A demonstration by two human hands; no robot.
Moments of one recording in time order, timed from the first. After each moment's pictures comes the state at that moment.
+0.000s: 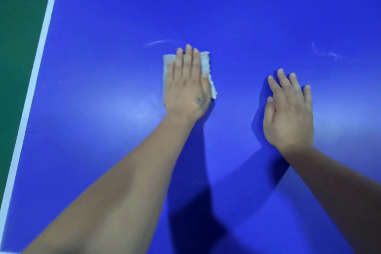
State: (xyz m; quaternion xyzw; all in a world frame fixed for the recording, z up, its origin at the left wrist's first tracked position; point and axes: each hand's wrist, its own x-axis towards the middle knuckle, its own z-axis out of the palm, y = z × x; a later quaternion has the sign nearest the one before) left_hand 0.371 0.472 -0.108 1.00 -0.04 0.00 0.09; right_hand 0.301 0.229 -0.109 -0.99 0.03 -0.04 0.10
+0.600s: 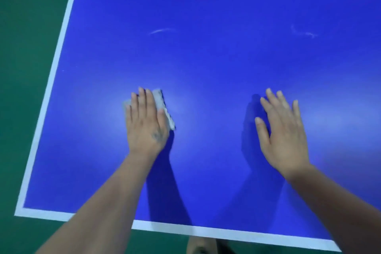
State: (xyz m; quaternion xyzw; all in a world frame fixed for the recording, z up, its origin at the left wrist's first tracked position) left_hand 0.201 0.556 -0.103 0.99 0.08 -0.05 0.08; right_hand 0.171 0.212 -0.091 -0.98 -0.03 -0.03 0.17
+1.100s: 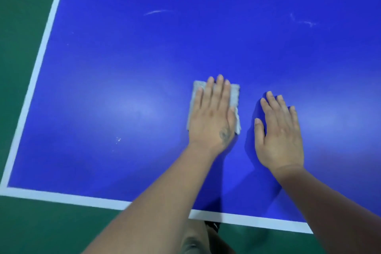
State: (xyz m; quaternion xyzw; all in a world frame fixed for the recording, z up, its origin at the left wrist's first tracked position) left_hand 0.174 0.396 -0.104 0.99 -0.11 -0.02 0.11; right_hand 0.133 0.211 -0.108 -0.99 0.00 -0.03 0.12
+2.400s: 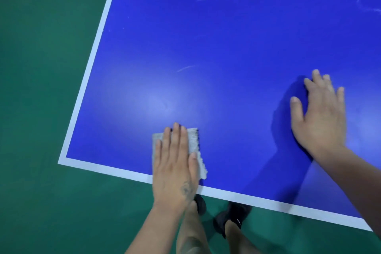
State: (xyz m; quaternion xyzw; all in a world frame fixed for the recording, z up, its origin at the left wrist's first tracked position) left_hand -0.004 0.588 -0.105 0.99 0.05 -0.06 0.08; right_hand 0.151 0.269 -0.098 -0.99 0.02 -0.05 0.14
